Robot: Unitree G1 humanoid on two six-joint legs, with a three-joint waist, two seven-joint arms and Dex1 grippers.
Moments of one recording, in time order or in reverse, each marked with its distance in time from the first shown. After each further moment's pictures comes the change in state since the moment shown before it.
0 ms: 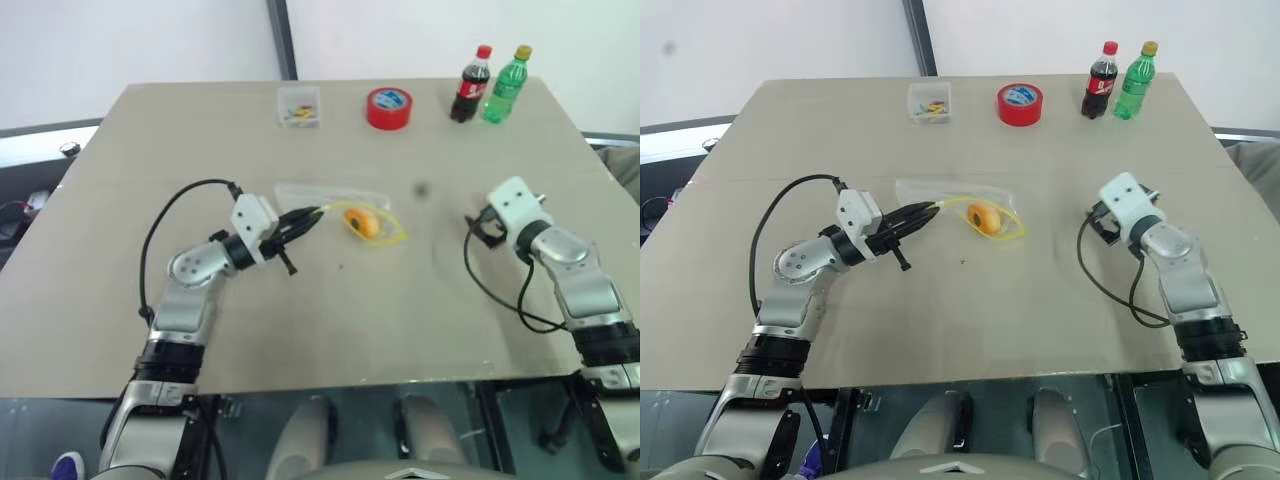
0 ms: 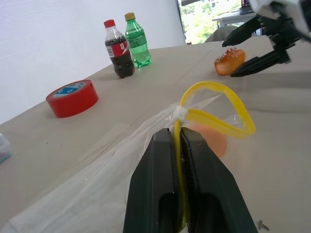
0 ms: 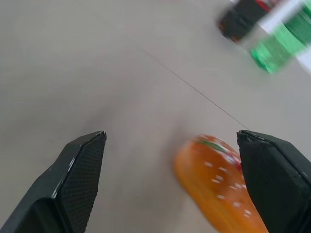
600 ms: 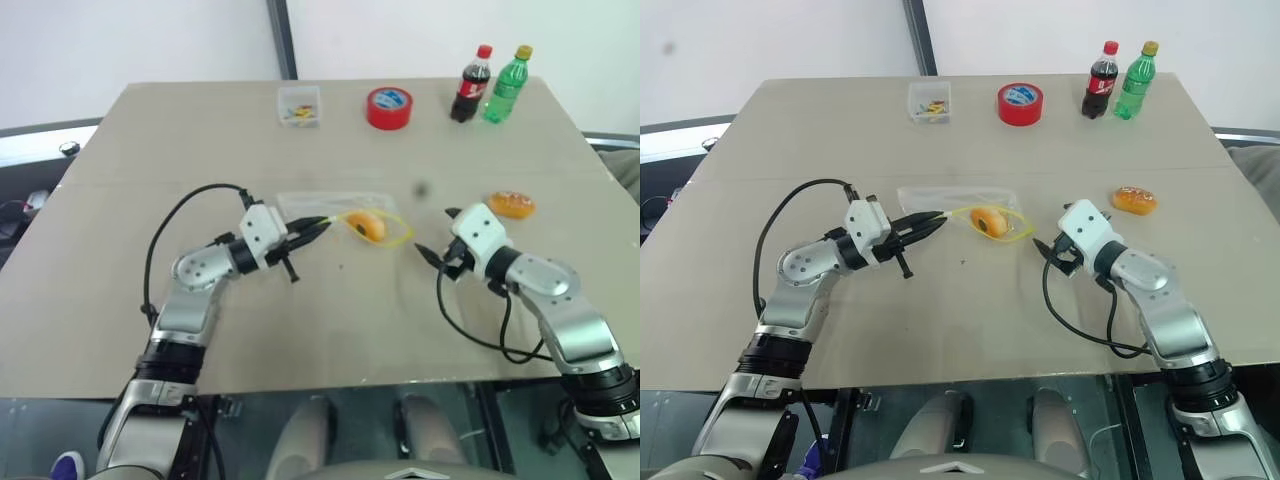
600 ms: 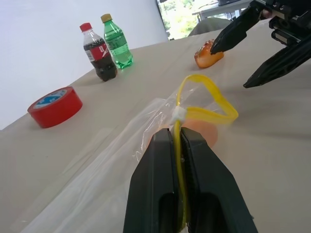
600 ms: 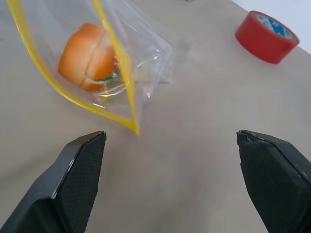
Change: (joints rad) left arm -0.003 0.020 -0.033 0.036 0.033 -0.082 -0.056; right arm 0.270 0.038 0.086 -0.560 0.123 0.113 0.138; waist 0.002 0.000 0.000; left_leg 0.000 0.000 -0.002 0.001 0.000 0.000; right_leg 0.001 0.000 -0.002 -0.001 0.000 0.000
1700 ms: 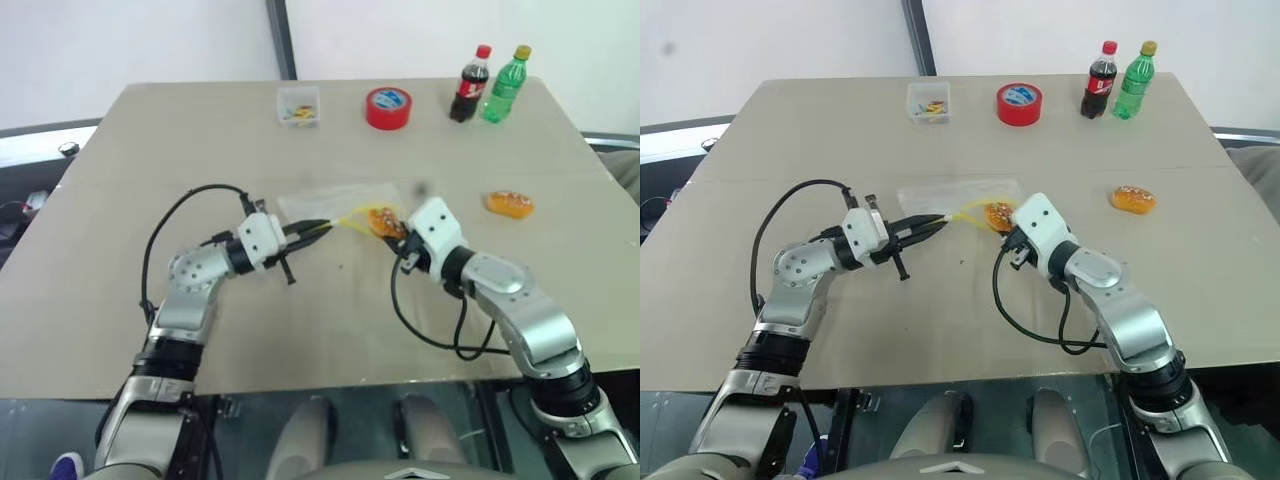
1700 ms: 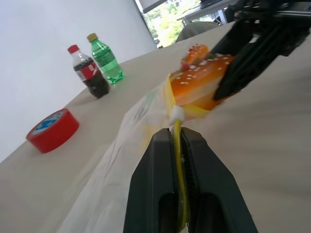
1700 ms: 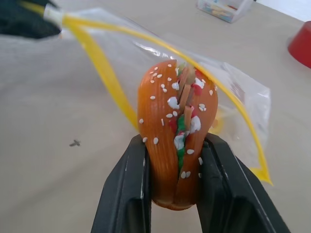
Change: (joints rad) left arm 0.023 0.014 -0.024 0.003 0.021 -0.155 -0.092; right arm -0.092 0.194 0.125 -0.178 0.075 0.336 -0.036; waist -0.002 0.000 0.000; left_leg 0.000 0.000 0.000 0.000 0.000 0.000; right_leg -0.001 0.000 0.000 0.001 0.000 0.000
